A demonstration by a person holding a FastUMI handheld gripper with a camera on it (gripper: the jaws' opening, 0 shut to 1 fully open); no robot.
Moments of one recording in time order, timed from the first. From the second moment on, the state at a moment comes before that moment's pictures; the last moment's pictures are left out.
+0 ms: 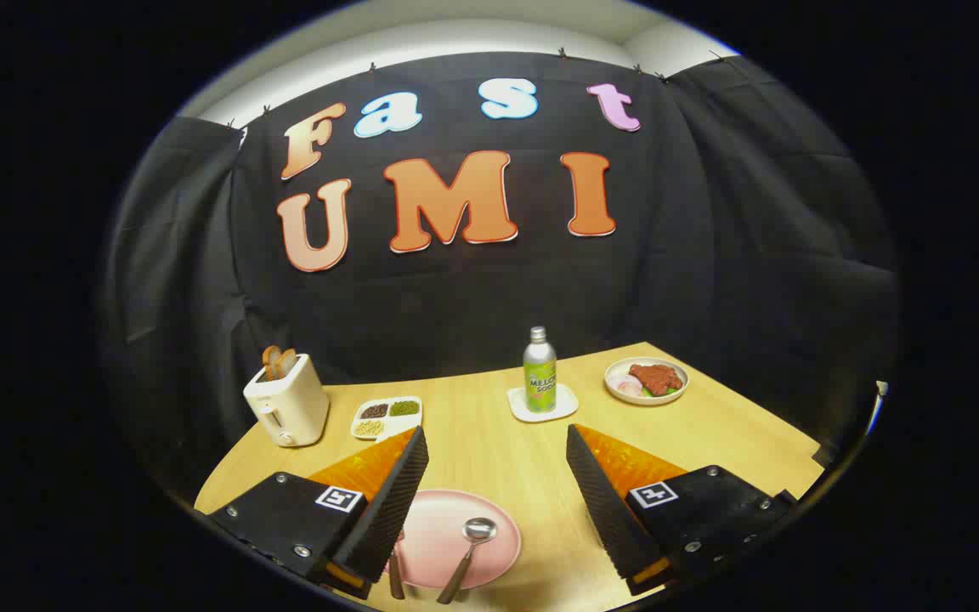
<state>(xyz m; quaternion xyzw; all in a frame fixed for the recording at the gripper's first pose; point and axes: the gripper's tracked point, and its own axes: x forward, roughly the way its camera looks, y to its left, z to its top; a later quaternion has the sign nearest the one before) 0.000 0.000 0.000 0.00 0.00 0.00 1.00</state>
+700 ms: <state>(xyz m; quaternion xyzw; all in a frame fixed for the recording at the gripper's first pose) 0.000 0.005 0.000 -0.01 0.00 -0.01 1.00</state>
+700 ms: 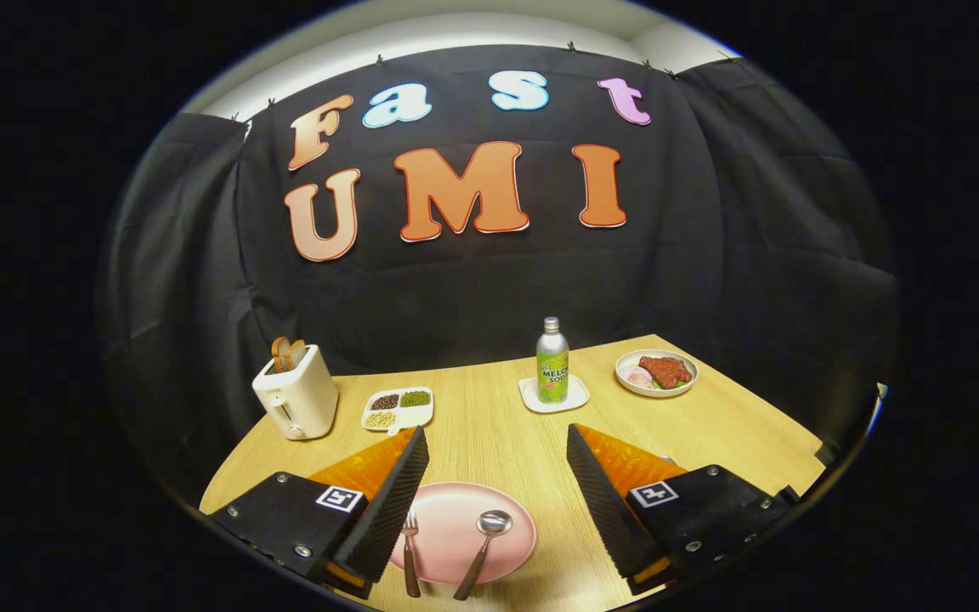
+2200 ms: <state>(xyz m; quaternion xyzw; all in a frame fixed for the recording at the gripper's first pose) 0.026 0.024 -0.132 -0.09 0.11 -0.02 0.99</state>
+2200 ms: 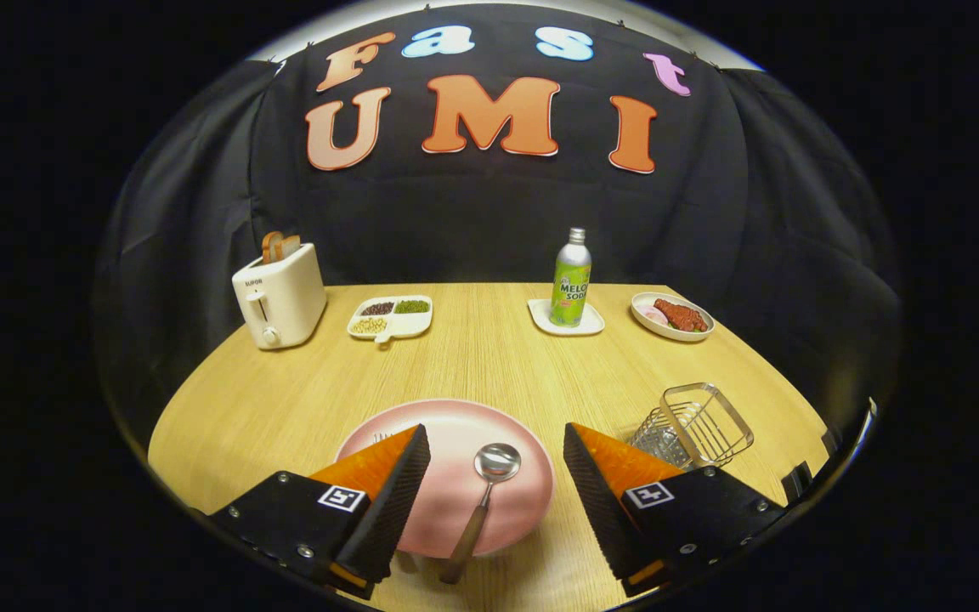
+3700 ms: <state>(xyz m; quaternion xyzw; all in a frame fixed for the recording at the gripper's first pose) 0.040 0.017 -0.214 -0.08 0.24 -0.04 0.97</state>
